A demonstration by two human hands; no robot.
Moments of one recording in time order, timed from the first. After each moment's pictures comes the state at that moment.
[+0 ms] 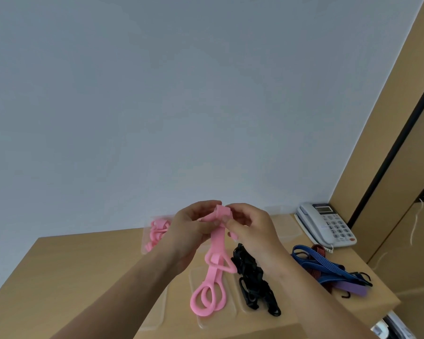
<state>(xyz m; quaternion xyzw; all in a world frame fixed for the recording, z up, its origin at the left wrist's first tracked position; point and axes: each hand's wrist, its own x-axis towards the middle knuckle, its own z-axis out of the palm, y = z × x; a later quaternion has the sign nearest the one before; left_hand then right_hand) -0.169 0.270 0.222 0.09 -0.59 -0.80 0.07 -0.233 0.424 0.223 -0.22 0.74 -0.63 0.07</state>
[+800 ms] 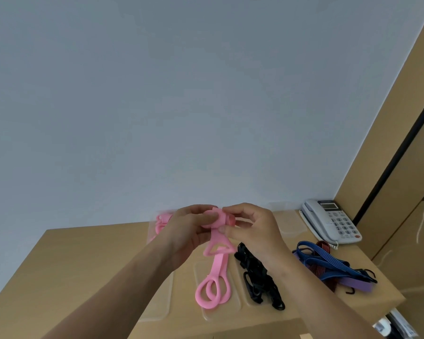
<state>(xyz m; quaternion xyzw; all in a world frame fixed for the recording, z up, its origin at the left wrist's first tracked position) -0.159 0.255 0.221 0.13 -0.55 -0.83 0.02 -0.228 0.421 0.211 -0.25 0.73 -0.64 0.07</state>
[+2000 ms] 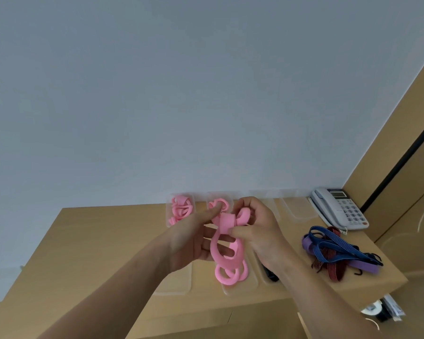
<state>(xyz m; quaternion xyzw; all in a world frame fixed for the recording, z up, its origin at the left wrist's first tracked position) -0.099 0.202 0.202 0.12 -0.59 -0.79 -0.16 -0.174 0.372 0.197 -0.20 0.67 -0.70 0.16</state>
